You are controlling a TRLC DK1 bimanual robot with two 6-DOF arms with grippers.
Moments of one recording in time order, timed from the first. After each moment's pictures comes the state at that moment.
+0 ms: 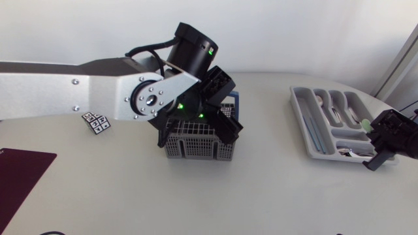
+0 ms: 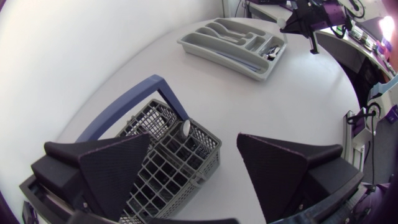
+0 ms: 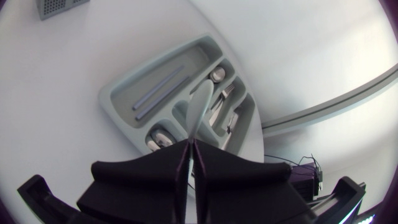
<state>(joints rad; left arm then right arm) -0.77 1.70 1.25 -0.27 0.00 0.26 -0.50 1.25 0.62 -0.08 -0.19 -1.14</state>
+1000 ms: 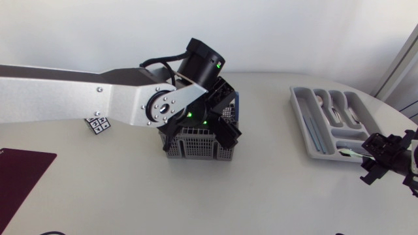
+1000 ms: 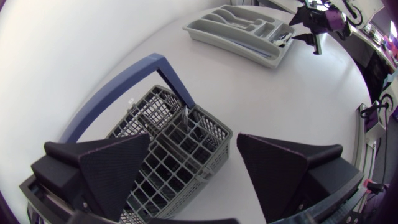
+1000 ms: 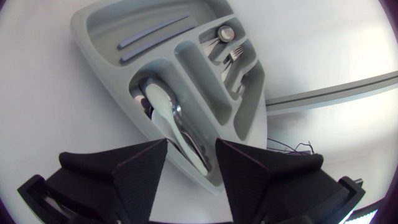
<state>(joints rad) -0.79 1.76 1.25 -0.26 -0.07 0.26 -0.59 1.54 0.52 0.30 -0.11 -1.27</state>
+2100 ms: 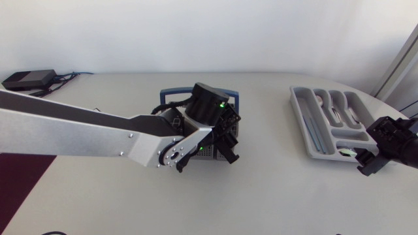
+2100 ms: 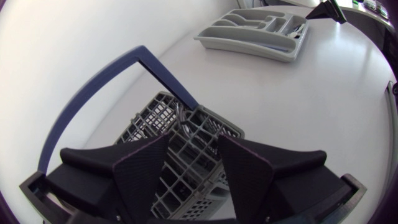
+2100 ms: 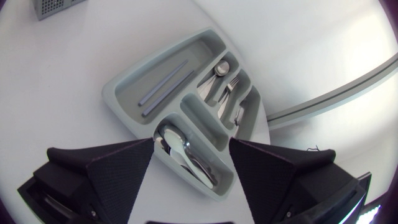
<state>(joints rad) -0.84 1.83 1.06 0.19 -0.26 0.38 -0.48 1.24 0.56 -0.03 -0.18 -1.08</state>
